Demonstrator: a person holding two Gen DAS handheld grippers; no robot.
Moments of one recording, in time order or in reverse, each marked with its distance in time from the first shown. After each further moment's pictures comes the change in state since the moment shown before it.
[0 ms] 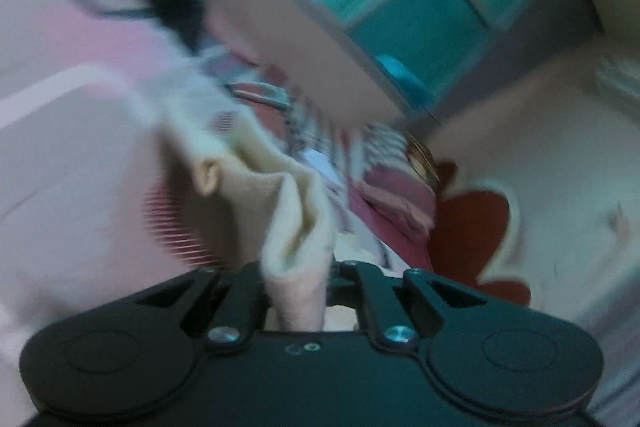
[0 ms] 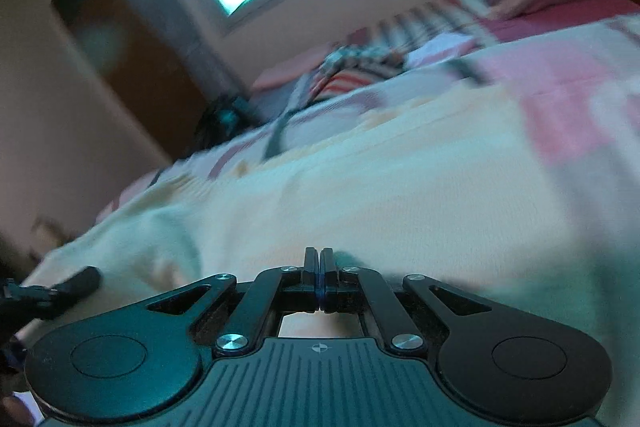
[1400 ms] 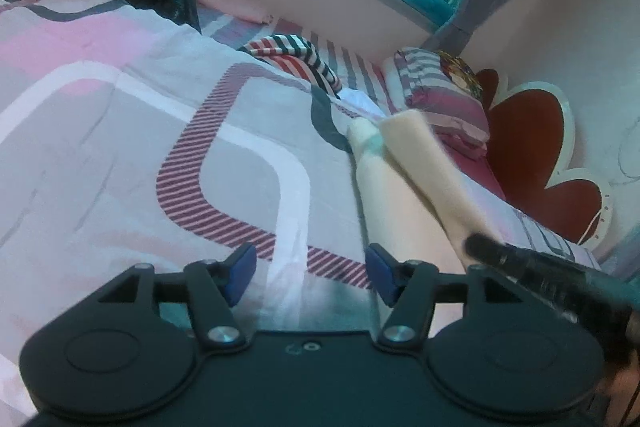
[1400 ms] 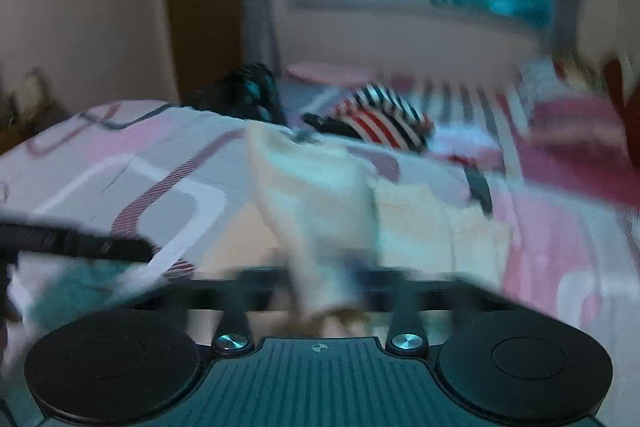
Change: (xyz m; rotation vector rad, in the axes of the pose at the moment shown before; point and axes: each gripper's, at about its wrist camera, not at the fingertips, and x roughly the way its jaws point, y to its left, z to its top) left arm 0.052 0.004 -0.020 0.204 0.158 0.189; right arm -0.004 0.043 0.016 -0.486 0.027 -0.078
